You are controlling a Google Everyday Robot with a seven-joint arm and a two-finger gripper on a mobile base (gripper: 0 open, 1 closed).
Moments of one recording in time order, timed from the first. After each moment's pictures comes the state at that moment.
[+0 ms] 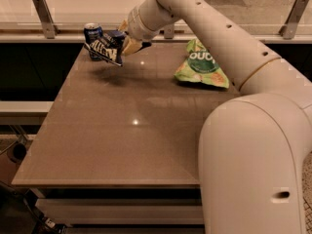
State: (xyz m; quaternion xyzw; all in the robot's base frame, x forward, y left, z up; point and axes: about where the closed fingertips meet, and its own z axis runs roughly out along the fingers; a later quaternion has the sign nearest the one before) arm 0.773 0.099 0.903 -0.77 0.49 0.02 0.41
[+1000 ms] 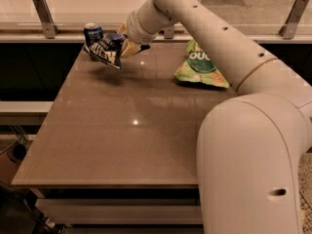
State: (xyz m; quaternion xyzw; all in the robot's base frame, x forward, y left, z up) arm 0.773 0.106 0.892 -0.77 0.49 0.03 0.41
